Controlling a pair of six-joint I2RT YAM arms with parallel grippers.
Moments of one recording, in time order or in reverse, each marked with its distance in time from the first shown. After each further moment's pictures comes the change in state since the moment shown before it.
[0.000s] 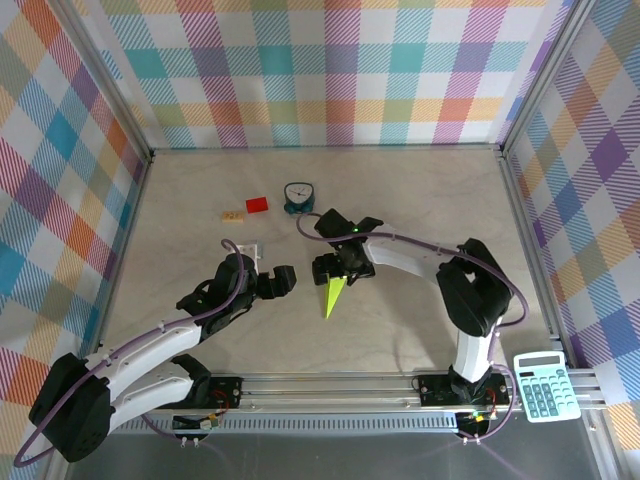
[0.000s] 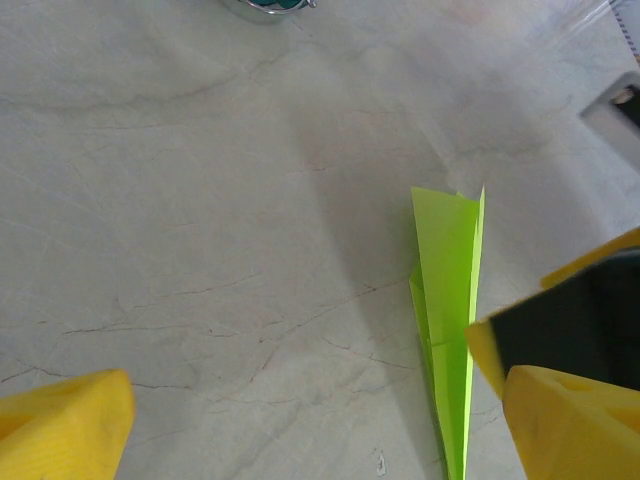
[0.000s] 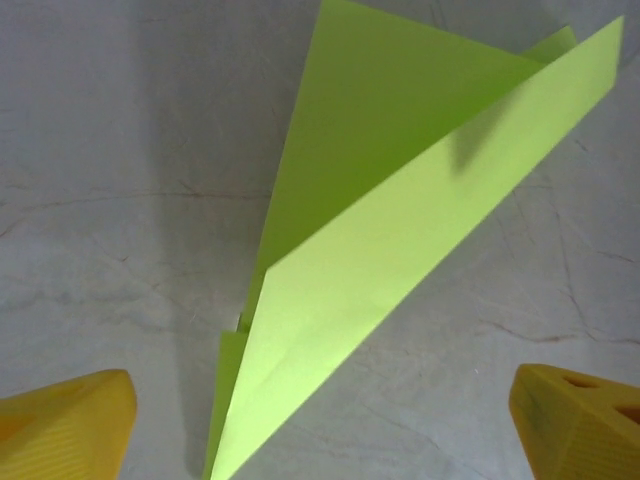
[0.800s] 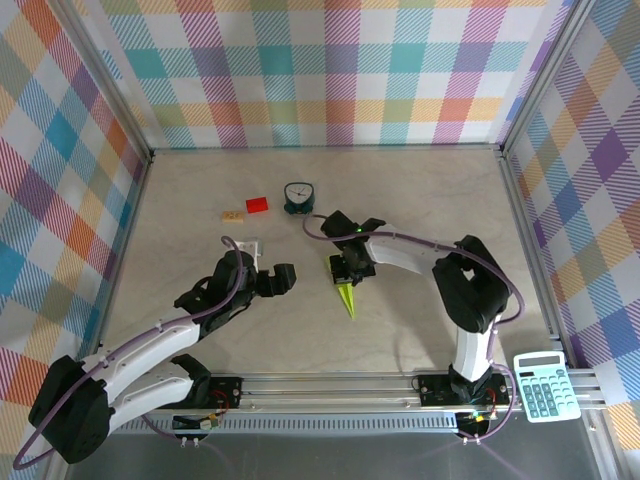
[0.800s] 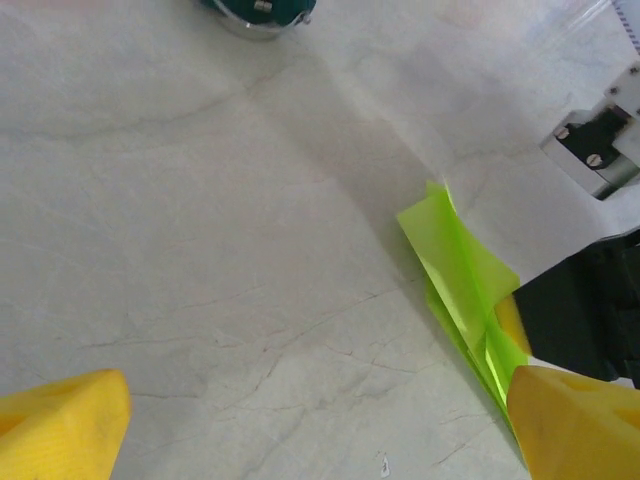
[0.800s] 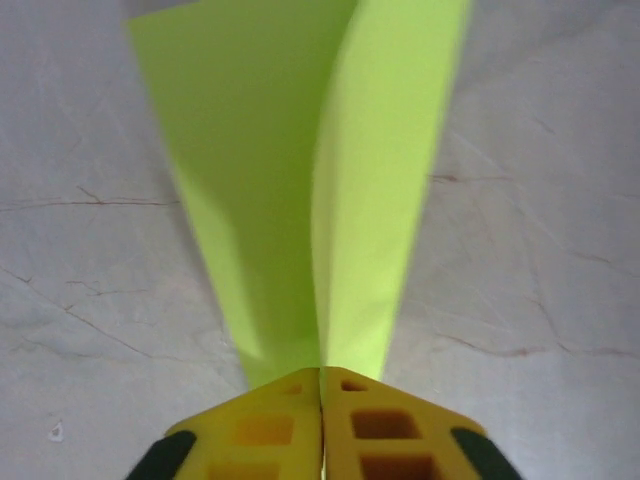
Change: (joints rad) left arm 0.006 -0.011 0.047 -0.054 -0.008 0.050; right arm -0.046 -0.008 -0.060 0.021 -0.018 -0.003
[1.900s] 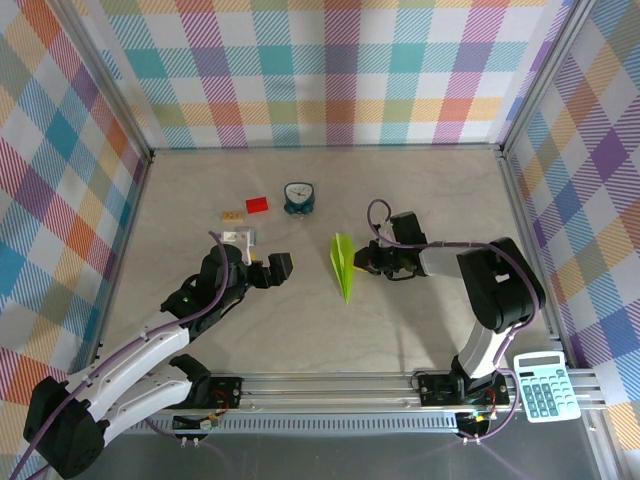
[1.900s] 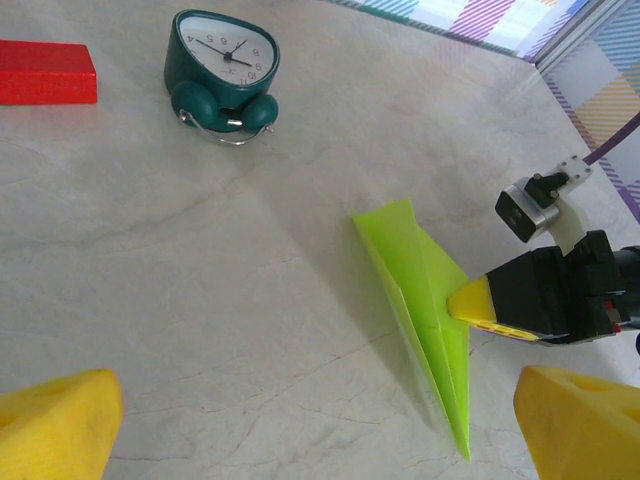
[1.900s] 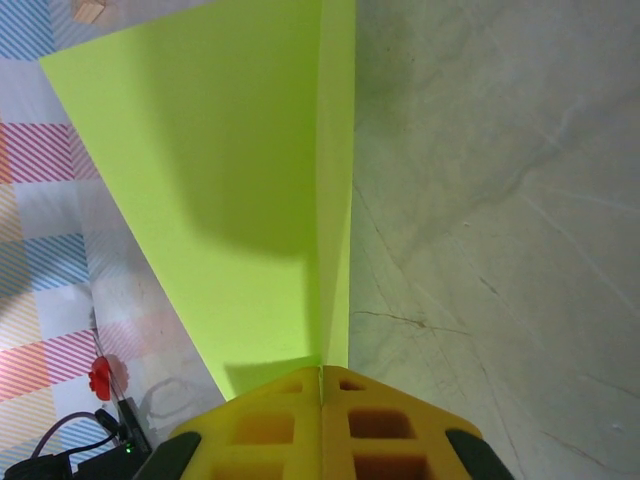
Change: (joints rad) left arm 0.018 -0.094 0.055 -0.026 -0.008 0.054; right arm -0.363 -0.089 -0.479 0.853 -0.676 0.121
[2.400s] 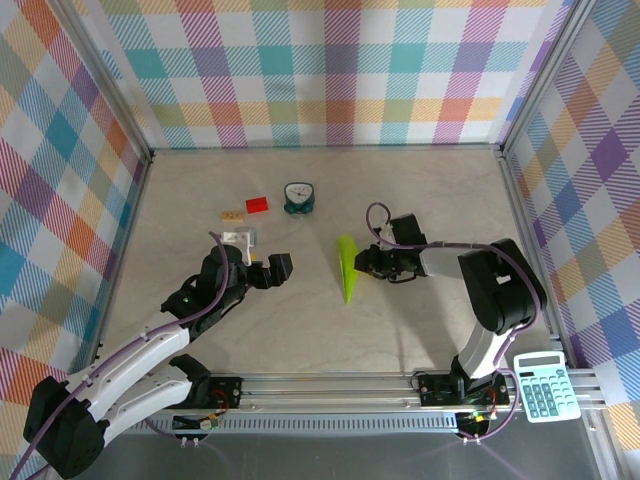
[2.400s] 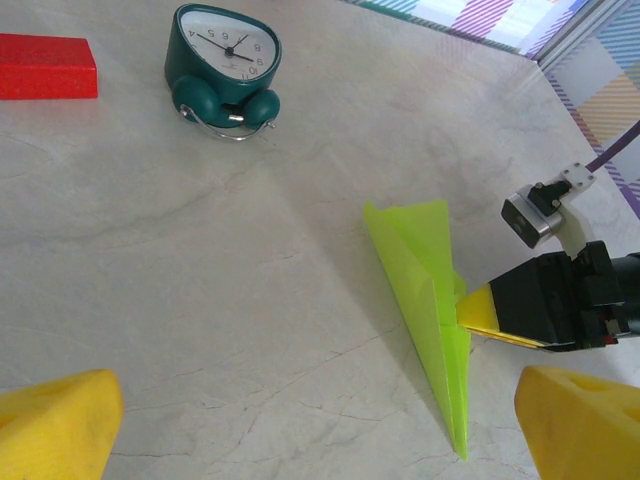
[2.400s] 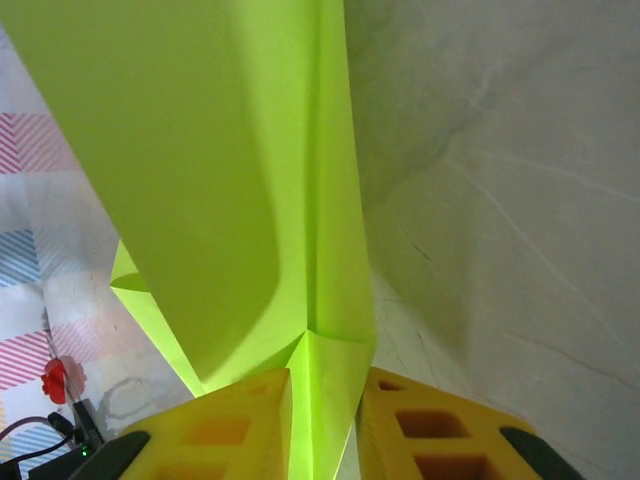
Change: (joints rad) left arm 0.000 0.000 -0.003 0.000 0.001 -0.003; right arm 0.000 -0.024 0.000 -0.096 0.061 -0.067
